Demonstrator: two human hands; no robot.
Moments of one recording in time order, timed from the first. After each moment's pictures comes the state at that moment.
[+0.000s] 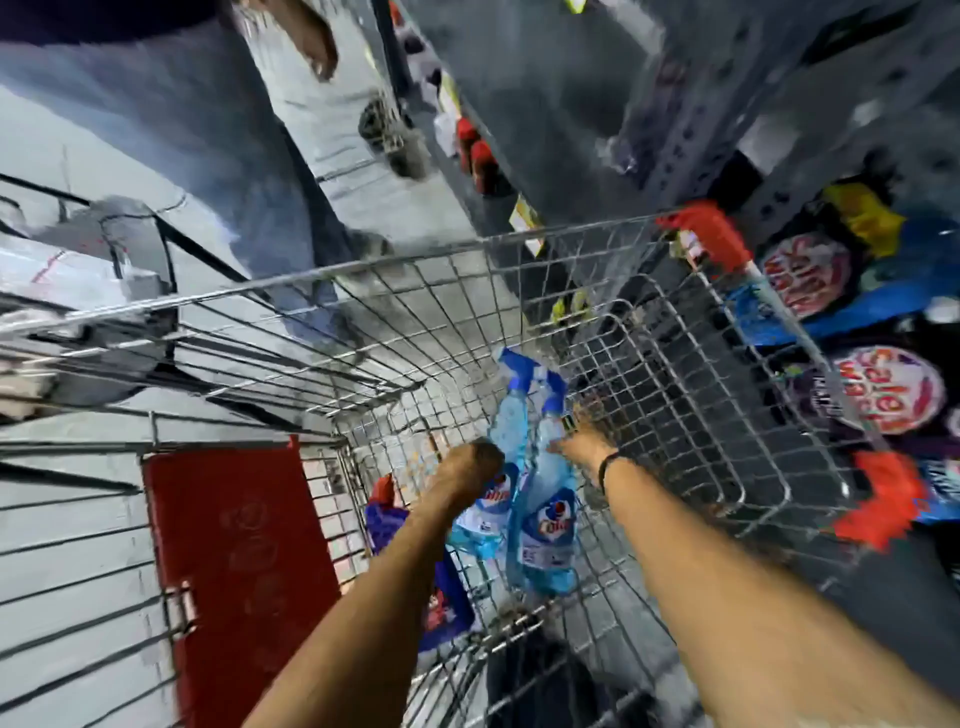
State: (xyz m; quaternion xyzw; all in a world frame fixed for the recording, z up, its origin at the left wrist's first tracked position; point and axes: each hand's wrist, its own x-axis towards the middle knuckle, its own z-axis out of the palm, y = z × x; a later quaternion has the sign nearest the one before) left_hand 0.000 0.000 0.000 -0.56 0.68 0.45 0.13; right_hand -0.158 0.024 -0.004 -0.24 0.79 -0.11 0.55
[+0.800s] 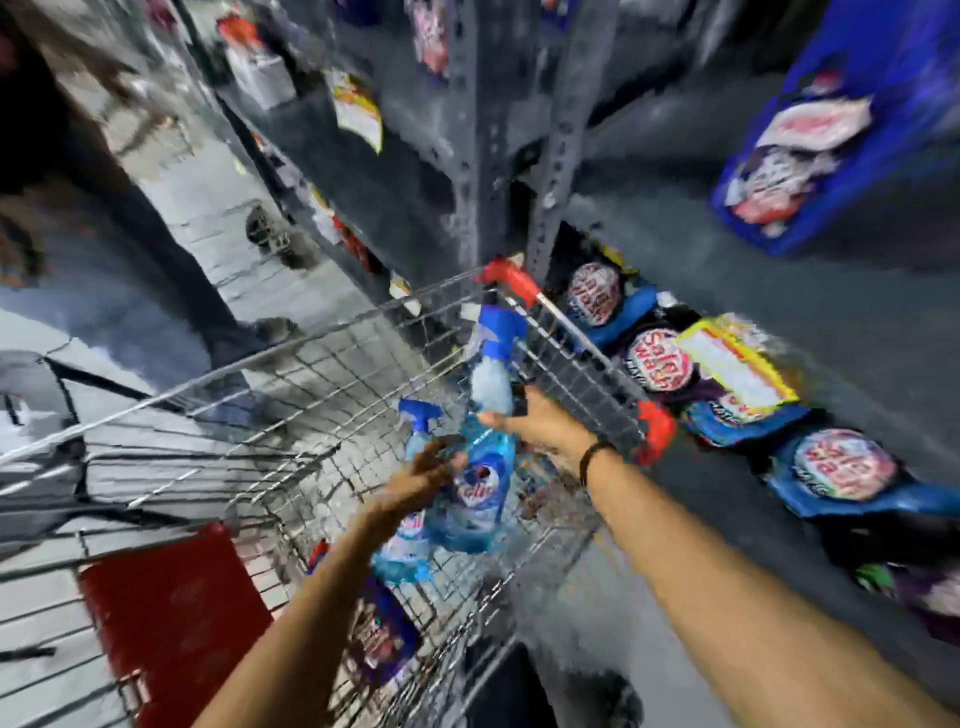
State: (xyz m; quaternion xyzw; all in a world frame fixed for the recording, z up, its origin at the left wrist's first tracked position) left_hand -0.046 0.036 0.148 -0.44 0.57 0.69 0.00; right_hand -0.212 0.082 0.169 -0.27 0.71 -0.38 0.53
